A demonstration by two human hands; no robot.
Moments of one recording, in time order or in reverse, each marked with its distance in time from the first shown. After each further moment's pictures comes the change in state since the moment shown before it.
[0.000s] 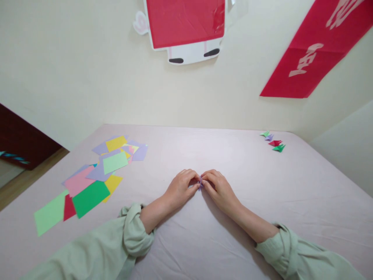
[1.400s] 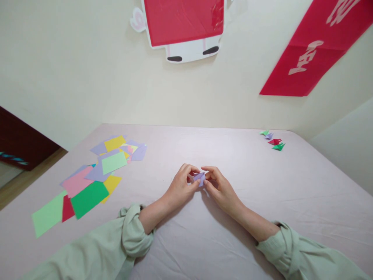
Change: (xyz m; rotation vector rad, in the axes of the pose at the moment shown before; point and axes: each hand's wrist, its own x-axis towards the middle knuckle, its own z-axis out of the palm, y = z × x) left_hand 0.003 0.005 0.005 -0.308 0.156 -0.118; right_hand -0.005 -0.001 0.003 0.608 0.009 0.111
